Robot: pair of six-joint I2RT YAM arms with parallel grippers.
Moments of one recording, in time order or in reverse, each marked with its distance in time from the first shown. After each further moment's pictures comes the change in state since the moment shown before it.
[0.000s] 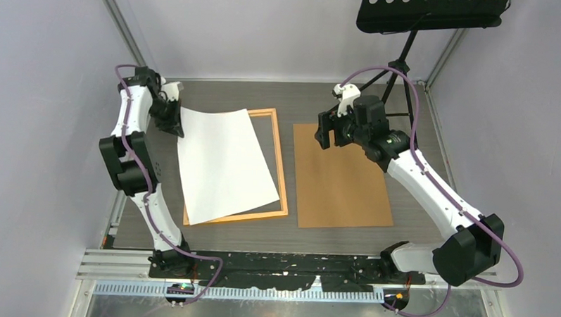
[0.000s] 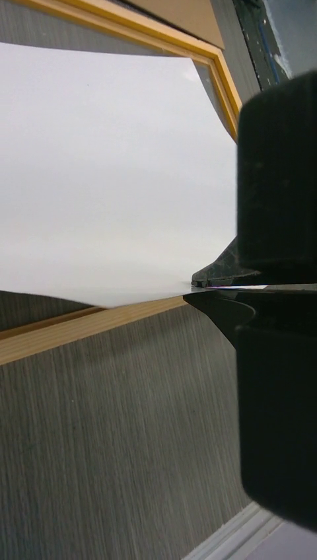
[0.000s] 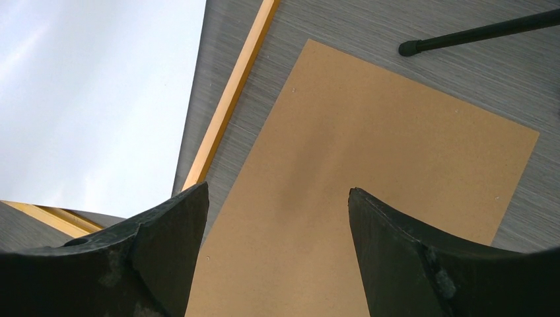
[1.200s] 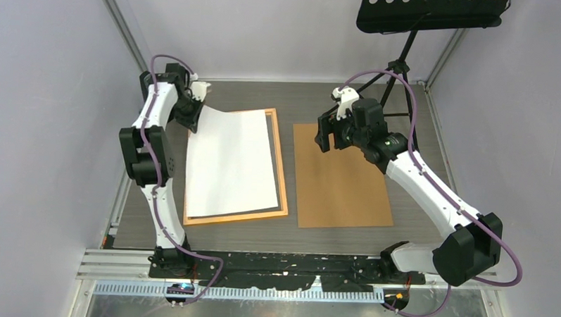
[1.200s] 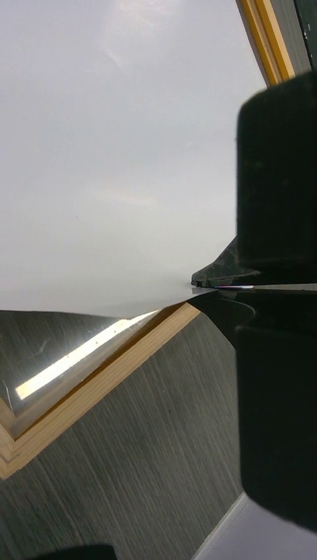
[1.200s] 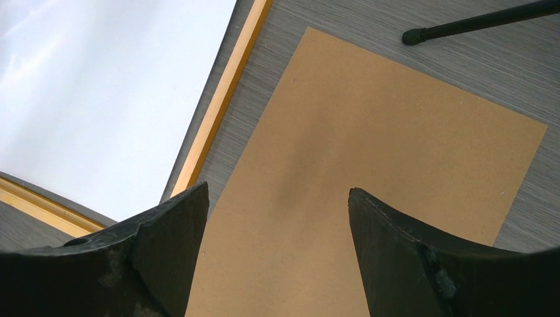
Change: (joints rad) left arm -0.161 0.101 0.073 0.070 -0.163 0.208; right arm 0.000 0.000 -0.039 0.016 -0.002 -0.009
